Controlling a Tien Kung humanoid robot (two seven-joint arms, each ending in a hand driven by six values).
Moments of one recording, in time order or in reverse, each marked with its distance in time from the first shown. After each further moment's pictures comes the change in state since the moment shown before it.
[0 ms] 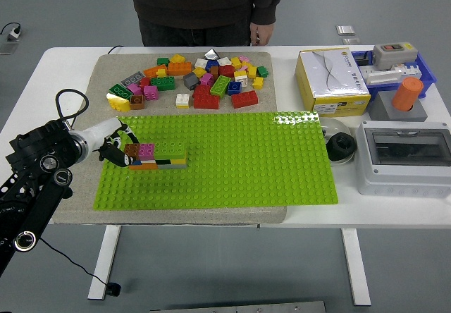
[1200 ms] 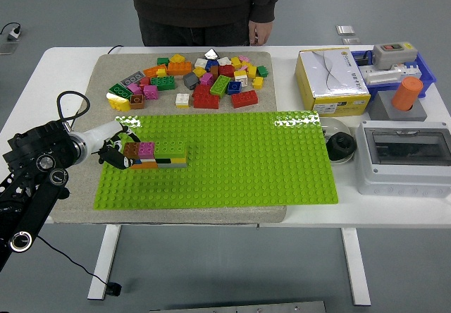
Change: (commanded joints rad) left arm 0.001 0.016 -0.009 -0.018 -0.015 -0.048 -0.001; right arm -0.002 0.001 0.001 0.000 0.000 -0.002 -0.003
